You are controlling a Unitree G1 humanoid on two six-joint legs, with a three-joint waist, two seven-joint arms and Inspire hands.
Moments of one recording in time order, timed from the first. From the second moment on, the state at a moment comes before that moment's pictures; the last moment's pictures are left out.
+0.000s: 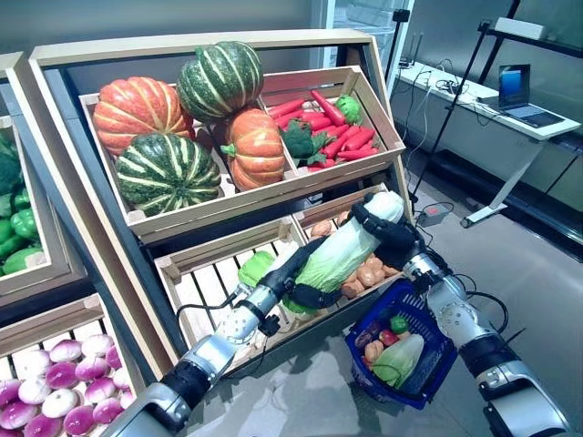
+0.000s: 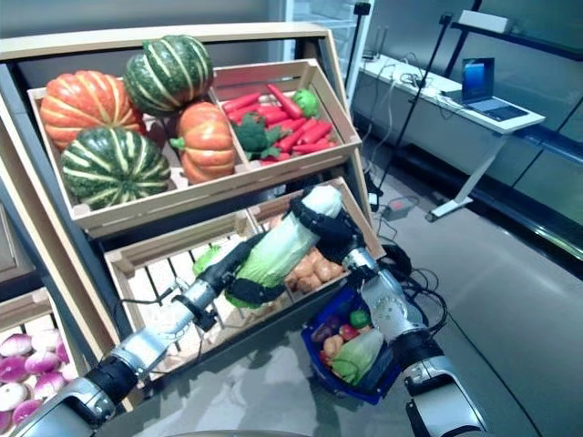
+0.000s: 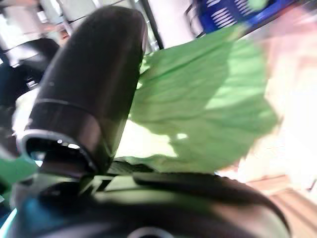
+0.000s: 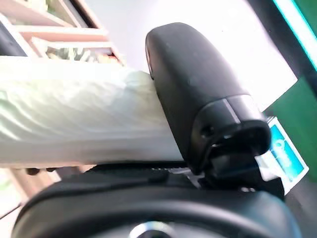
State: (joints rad) left arm -0.29 0.46 -0.59 0.48 -0.05 -0.35 0.03; right arm -0.43 -0.42 0.28 0.52 1.19 -0.01 0.48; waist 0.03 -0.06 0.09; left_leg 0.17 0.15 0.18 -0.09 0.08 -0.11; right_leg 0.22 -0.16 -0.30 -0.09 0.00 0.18
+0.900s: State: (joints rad) left arm -0.36 0.53 -0.43 0.89 0.08 -0.23 0.30; right arm -0.46 -0.62 0.00 1.14 1.10 0.00 0.11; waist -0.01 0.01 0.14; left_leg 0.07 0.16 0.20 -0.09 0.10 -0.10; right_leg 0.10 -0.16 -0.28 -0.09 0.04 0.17
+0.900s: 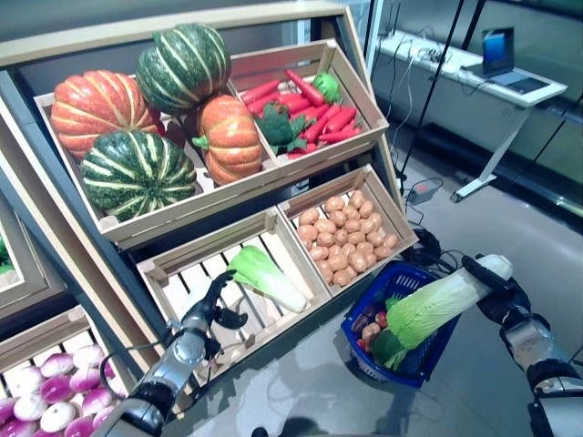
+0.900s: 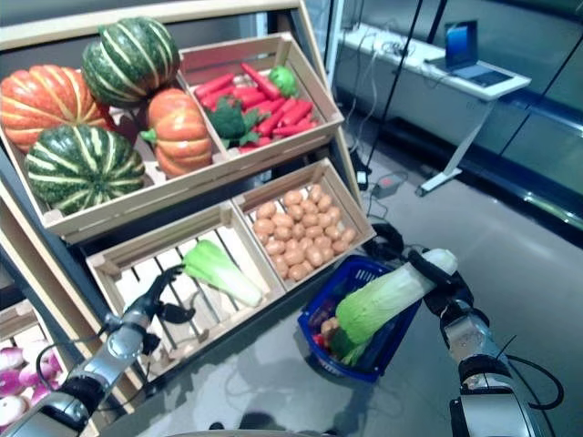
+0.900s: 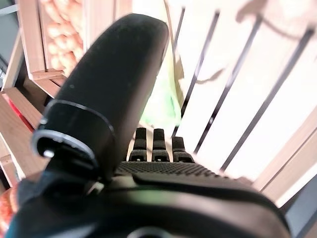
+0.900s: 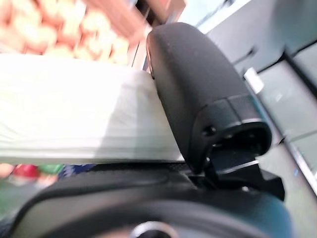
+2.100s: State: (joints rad) left arm -1.19 0.74 -0.95 0.91 0.48 -0.21 0.79; right arm -1.22 -0.68 0.37 1.28 0.87 -0.23 -0.30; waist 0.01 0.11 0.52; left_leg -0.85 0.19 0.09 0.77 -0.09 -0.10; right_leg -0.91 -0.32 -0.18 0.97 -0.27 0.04
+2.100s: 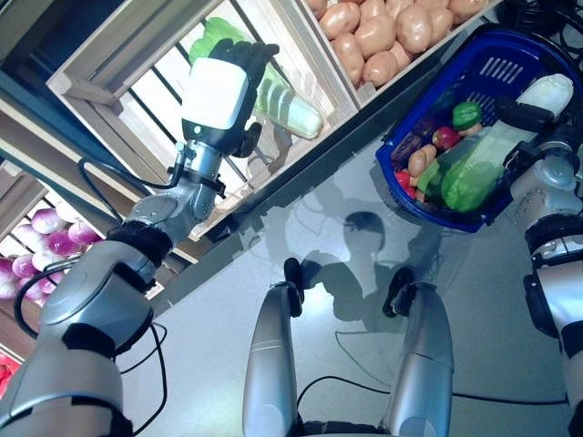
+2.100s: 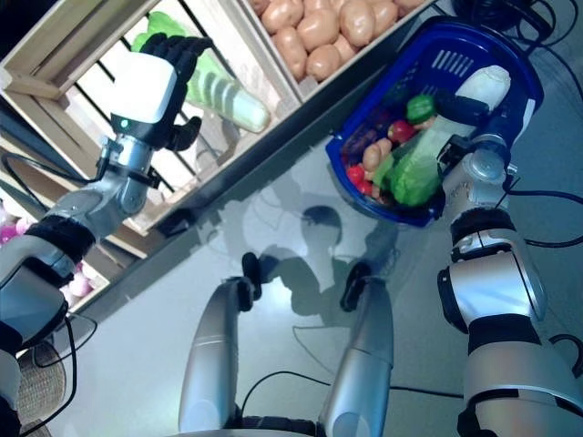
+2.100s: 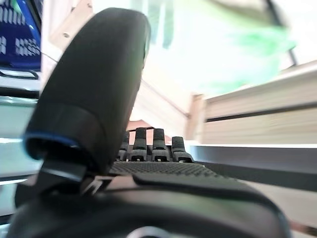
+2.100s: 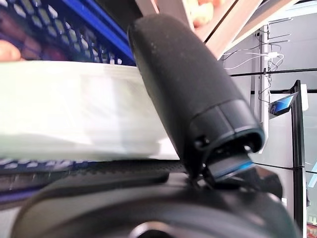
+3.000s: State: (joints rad) left arm -1.29 0.77 -1.13 0.93 0.57 0.00 0.51; right arm -1.08 -0.72 0.40 0.78 1.11 -0.35 -0.11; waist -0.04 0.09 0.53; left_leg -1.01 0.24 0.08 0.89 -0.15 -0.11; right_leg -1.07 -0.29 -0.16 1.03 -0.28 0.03
